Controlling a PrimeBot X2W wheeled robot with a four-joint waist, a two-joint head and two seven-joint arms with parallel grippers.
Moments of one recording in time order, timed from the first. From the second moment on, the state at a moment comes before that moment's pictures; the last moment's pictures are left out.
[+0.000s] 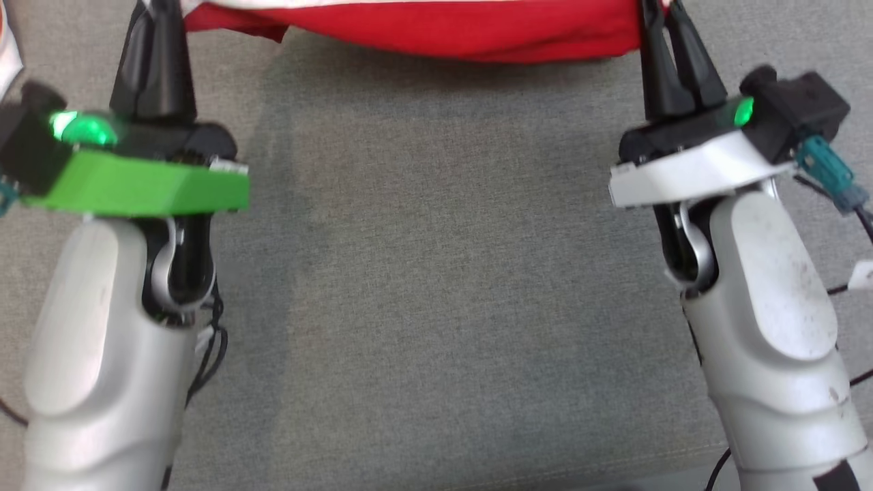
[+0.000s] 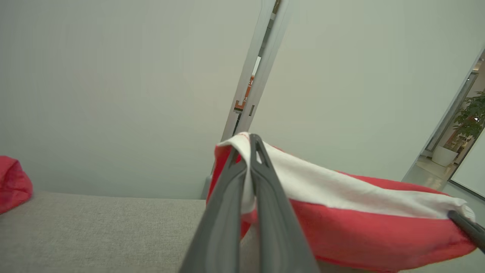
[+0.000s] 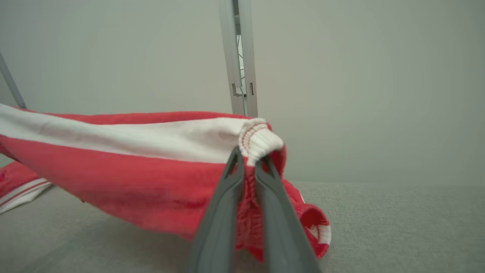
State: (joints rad) left arm -0.67 0.21 -0.24 0.13 -0.62 -0.06 -0.26; right arm -0.66 -0.05 0.12 0.22 0.15 0.13 -0.26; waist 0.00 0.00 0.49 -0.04
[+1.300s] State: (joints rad) left arm -0.15 0.18 -0.22 -0.09 -0.55 -0.09 -0.17; right arm -0.08 -0.05 0.17 0.12 0.34 0.13 -0.26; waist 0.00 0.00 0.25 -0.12
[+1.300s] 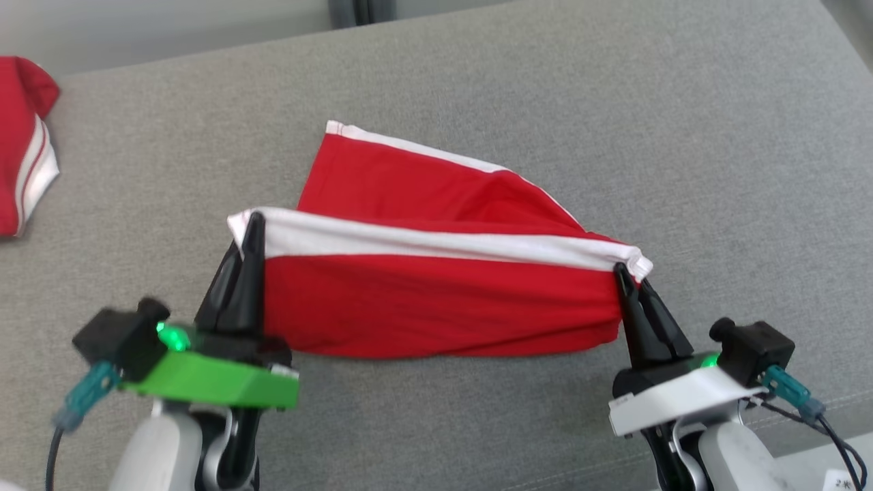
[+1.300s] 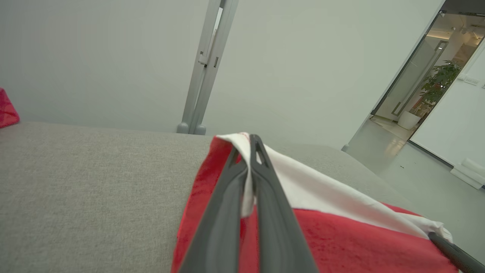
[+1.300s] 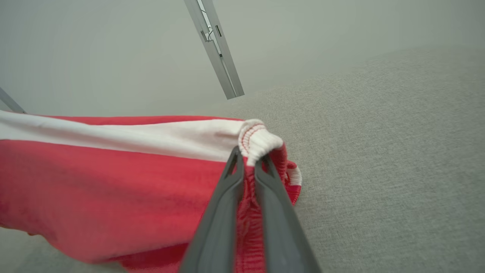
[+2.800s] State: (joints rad) left arm -0.83 0.16 -0.47 0.77 -0.53 -0.13 -0.26; right arm -0.30 -0.05 0.11 0.27 0.40 0.13 -0.26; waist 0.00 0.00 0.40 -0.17
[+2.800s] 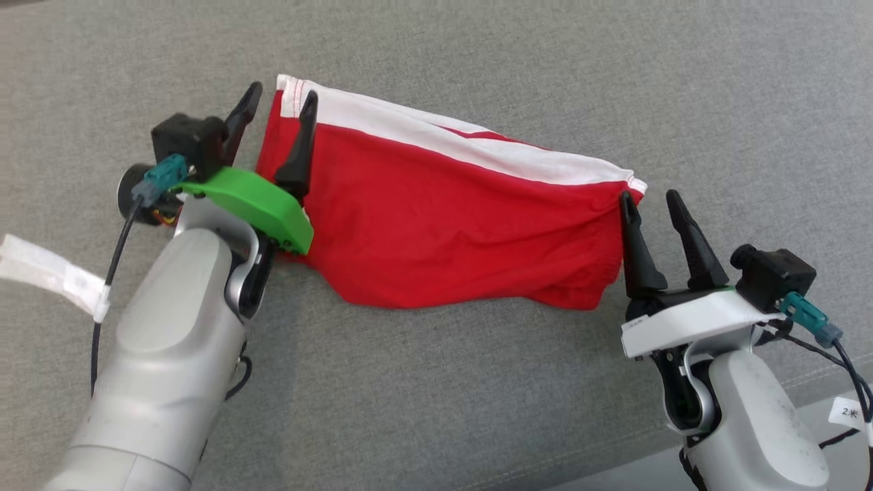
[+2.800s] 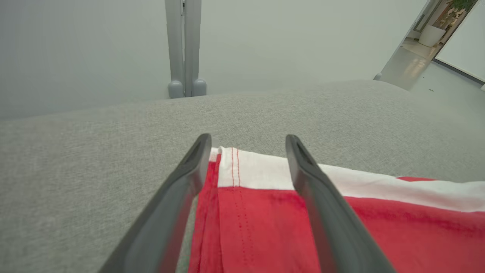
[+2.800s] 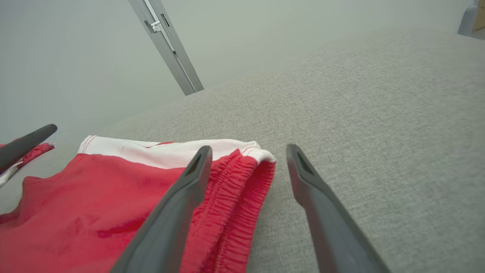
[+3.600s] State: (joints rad) left arm -0.65 0.21 -0.47 0.86 -0.63 -0.12 -0.03; right arm -0.18 -0.05 0.02 0.26 0.25 0.13 -0.26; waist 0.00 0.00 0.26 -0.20
